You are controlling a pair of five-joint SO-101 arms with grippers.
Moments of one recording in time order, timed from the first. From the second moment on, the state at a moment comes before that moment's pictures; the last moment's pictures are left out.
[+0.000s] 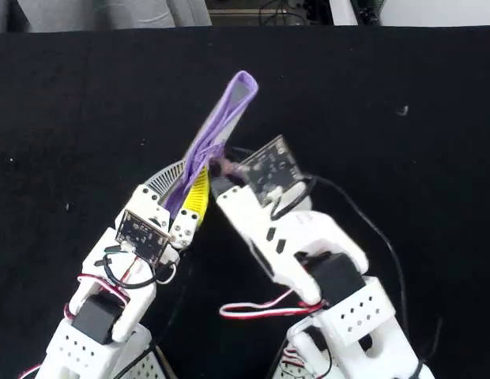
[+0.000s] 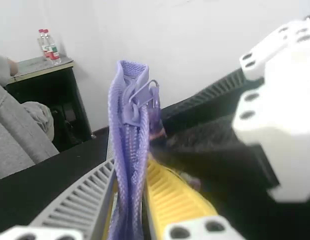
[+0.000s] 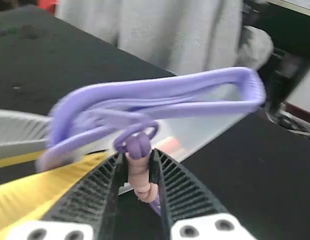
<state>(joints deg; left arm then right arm) 24.1 -98.1 81.7 22.0 -12.3 -28.3 -63.1 54.8 38.9 10.2</state>
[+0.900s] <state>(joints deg) 24.8 -98.4 81.5 20.3 -14.5 -14.4 -49.3 28.1 49.2 23.3</state>
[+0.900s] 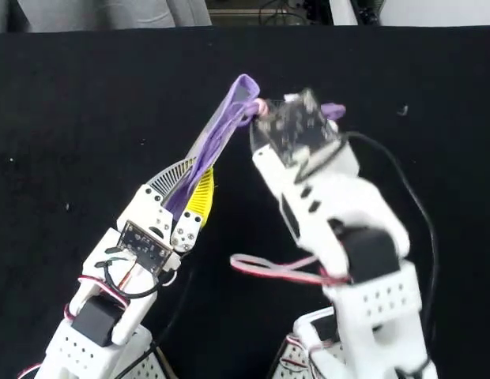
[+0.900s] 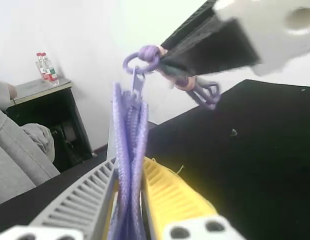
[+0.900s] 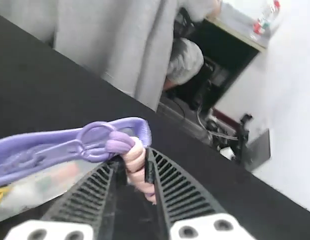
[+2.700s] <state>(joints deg) 31.0 -104.0 81.5 21.9 -25.4 -13.7 -51.5 33.5 46.7 39.3</state>
